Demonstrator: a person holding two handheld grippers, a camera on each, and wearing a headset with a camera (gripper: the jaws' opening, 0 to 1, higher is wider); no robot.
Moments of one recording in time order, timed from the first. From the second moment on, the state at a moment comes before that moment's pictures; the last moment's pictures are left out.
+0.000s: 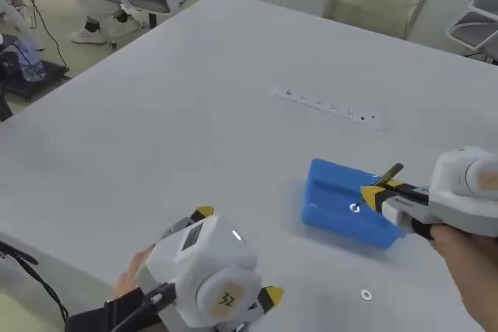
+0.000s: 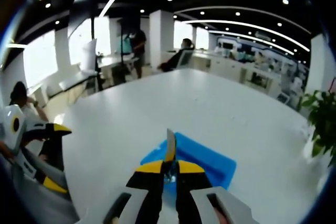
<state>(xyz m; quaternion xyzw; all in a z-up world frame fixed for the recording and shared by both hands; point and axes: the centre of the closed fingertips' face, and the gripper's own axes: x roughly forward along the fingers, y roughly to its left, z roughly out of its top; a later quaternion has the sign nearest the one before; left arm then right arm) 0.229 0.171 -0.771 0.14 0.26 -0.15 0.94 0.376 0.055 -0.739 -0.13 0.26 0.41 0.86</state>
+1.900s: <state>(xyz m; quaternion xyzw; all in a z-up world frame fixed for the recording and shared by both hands) 0.228 0.172 -0.776 0.15 0.27 -0.15 0.94 0.407 0.046 -0.780 -0.10 0.29 0.35 0.88</state>
